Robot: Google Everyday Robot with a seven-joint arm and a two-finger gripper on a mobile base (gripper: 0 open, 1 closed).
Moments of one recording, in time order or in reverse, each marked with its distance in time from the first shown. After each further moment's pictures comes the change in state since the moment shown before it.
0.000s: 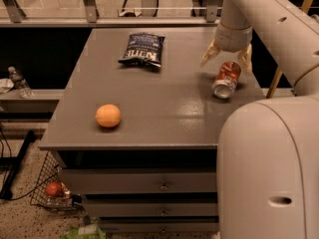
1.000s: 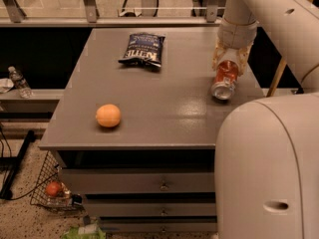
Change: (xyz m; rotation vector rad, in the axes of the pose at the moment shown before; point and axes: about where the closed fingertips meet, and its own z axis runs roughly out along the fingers) arm -0.007 0.009 -0.016 0.001 -0.008 -0.012
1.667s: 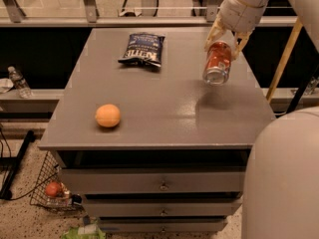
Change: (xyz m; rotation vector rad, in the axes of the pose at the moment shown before) arm -0.015 -0.029 -0.062 0.256 0.074 -0.071
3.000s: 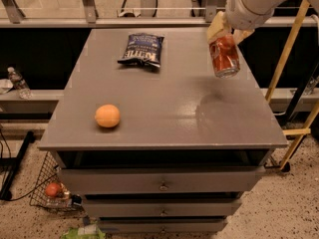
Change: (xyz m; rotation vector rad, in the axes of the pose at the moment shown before) arm 0.017 -0.017 -0.023 0.091 0.327 -0.464
